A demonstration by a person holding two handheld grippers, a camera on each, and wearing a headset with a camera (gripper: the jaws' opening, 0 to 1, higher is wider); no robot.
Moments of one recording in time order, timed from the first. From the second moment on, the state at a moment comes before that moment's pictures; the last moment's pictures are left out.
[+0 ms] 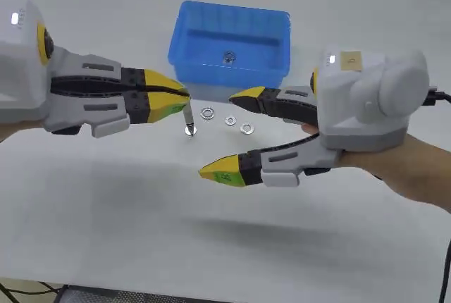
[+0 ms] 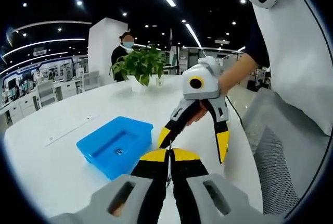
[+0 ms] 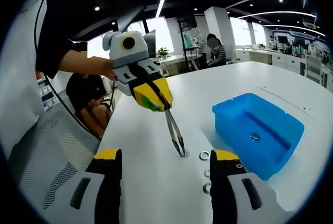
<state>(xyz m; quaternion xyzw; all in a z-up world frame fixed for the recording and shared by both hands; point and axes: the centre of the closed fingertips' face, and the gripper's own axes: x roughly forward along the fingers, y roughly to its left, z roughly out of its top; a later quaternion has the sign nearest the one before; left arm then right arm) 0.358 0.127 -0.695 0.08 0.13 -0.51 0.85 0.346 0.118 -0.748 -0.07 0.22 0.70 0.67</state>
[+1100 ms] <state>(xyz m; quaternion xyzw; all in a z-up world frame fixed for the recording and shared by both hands) 0.355 0.113 -0.695 0.08 0.14 -0.52 0.84 0.347 0.156 -0.771 -0.20 0.18 0.79 0.56</state>
